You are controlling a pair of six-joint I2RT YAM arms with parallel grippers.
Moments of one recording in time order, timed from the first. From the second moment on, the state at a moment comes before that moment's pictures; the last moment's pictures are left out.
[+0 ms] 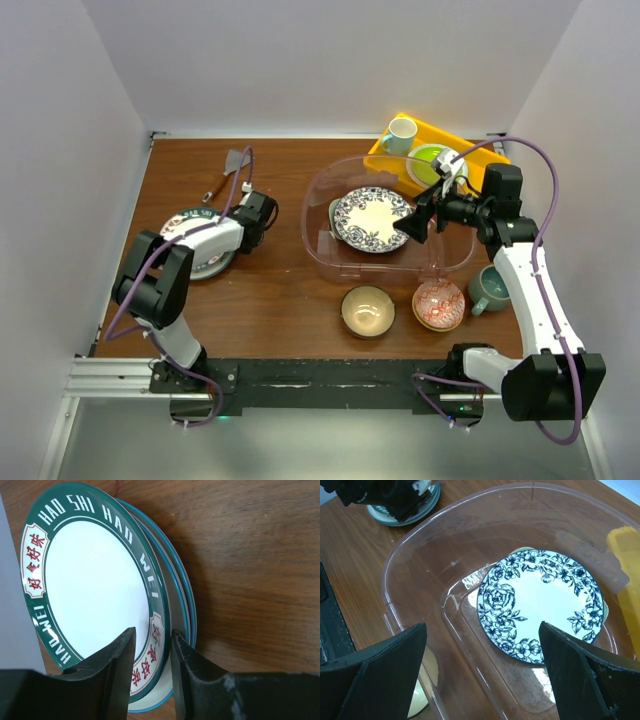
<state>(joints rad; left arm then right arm) -0.42 1.71 0.99 -0.44 -0.69 -0.09 0.01 1.14 1.05 -0.46 -0.90 -0.29</state>
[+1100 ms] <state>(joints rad) -0.44 1.39 0.98 -0.48 -0.76 -0.09 0.00 1.11 1.05 -0.46 -0.92 -0.29</state>
